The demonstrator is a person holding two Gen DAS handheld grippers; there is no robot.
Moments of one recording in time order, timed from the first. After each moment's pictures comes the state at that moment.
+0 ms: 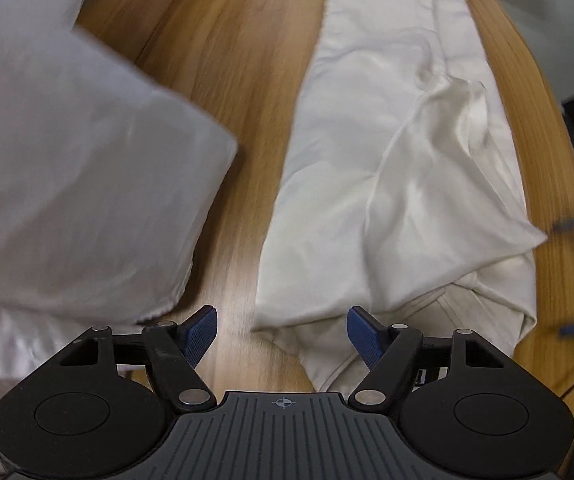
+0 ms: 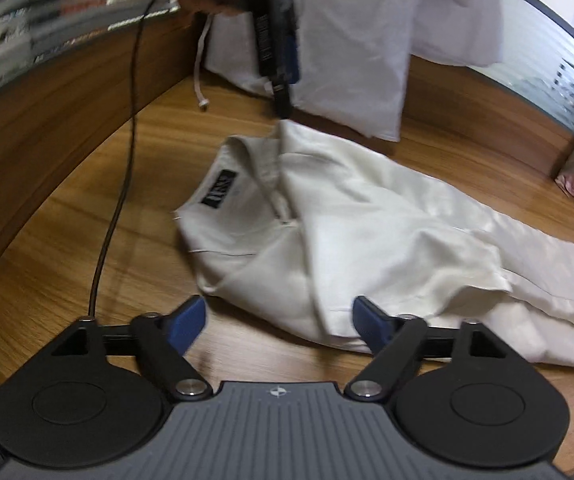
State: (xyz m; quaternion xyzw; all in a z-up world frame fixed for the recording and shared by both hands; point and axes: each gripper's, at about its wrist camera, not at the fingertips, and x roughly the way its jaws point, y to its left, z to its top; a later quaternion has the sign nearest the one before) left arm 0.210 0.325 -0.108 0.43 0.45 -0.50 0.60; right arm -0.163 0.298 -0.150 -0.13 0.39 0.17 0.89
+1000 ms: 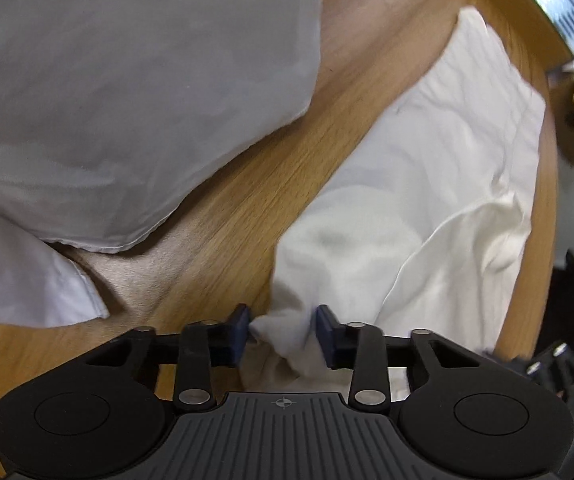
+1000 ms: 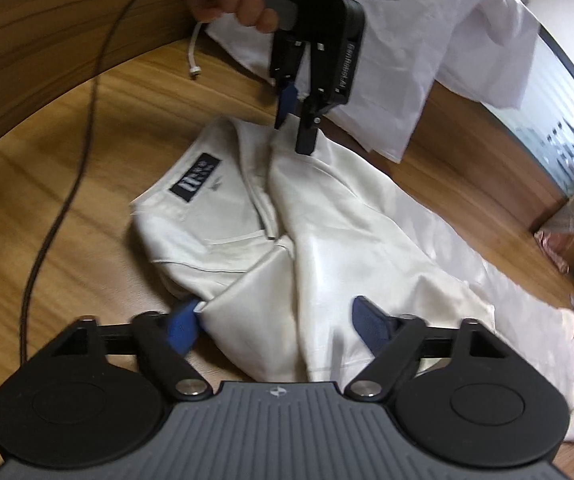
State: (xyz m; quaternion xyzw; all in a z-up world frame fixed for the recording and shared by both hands) left arm 0.273 0.326 -0.164 0.19 0.63 -0.44 0.61; right arm -0.122 0.321 -0.171 -0.23 0.38 0.13 0.89
